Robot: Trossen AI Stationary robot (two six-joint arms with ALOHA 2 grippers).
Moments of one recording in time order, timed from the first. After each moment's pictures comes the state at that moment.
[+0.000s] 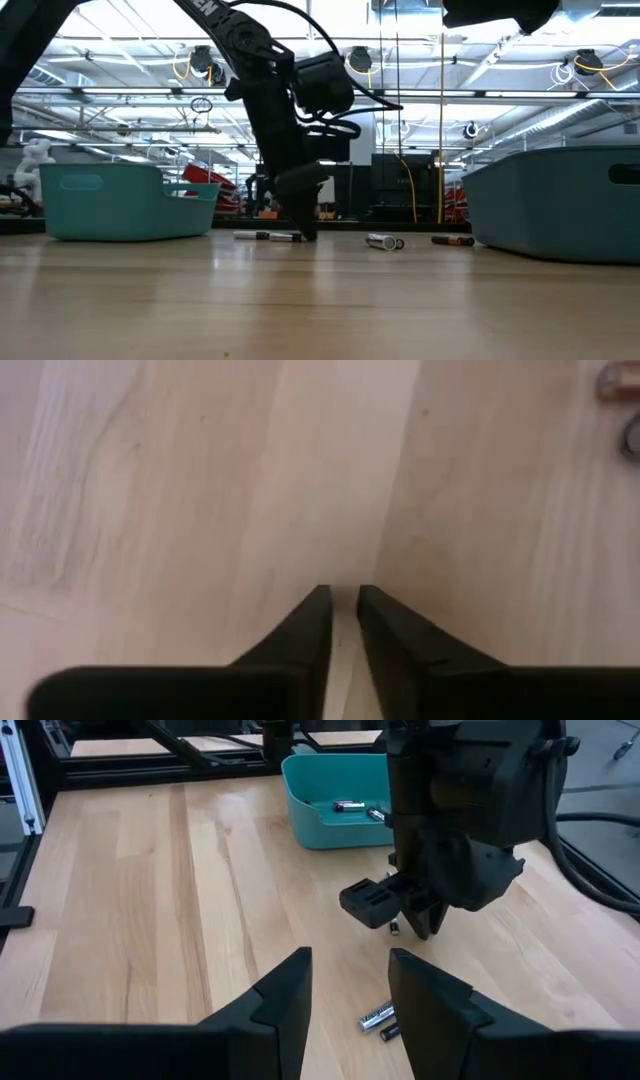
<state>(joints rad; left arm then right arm) 0.10 2.01 1.27 -0.46 -0.14 -0.05 0.66 1.42 1.00 -0.37 0.86 0.62</state>
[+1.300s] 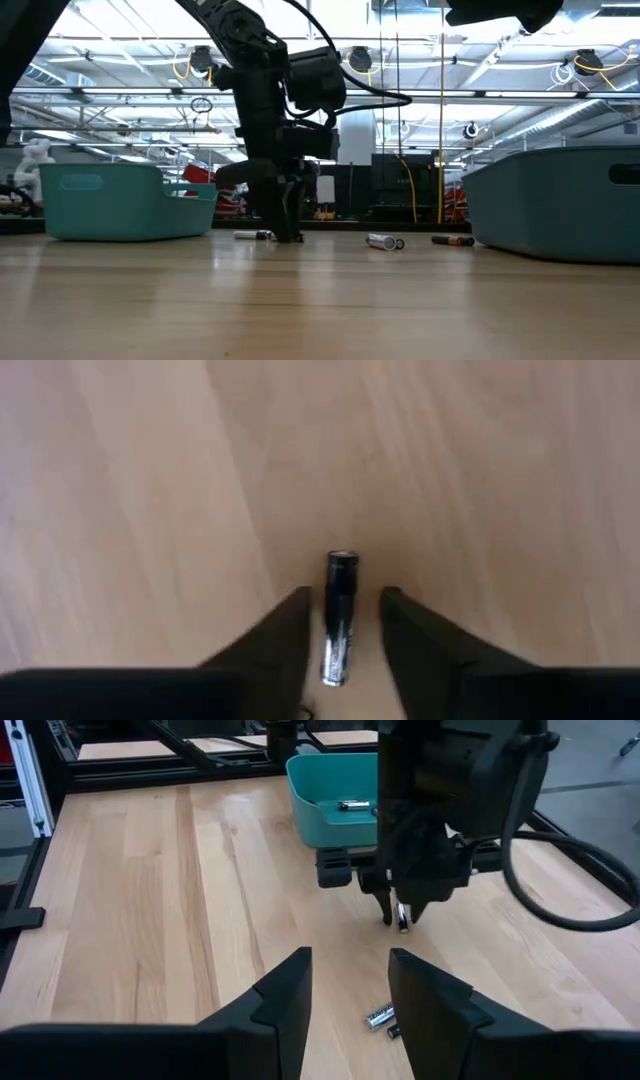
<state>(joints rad) 0.08 2.01 1.26 -0.56 -0.06 0.40 0.67 1.42 1.00 -0.36 0.86 0.63</state>
